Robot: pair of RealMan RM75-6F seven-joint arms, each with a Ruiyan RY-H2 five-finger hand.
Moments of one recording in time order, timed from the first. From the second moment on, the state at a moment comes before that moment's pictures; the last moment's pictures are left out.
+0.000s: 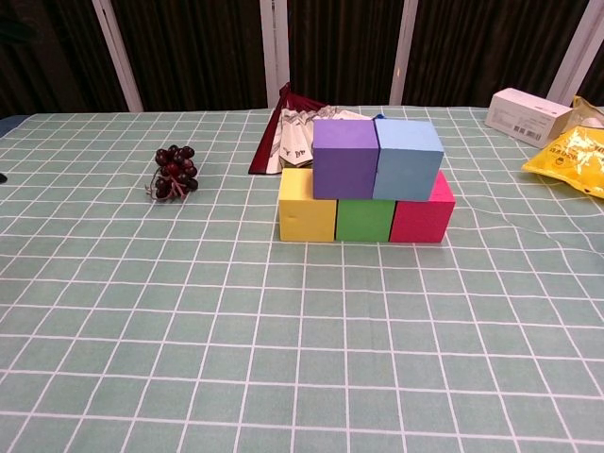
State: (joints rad) left arm -0.51 -1.21 0.03 -2.08 1.21 1.56 0.48; right arm 0.33 -1.11 0.03 -1.75 -1.08 1.07 -0.29
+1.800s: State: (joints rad) left arm -0.44 -1.15 -0.10 -2.07 1.17 1.39 0.44; right arm 0.59 -0.80 0.33 -2.27 -0.81 1.18 -0.56
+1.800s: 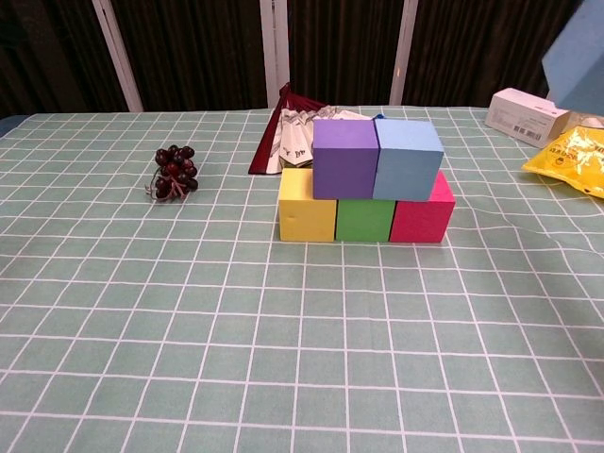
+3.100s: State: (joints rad) left arm -0.44 -1.10 -0.14 -2.05 1.10 1.32 0.38; right arm 1.35 -1.14 0.47 -2.09 0.19 1.31 -1.09
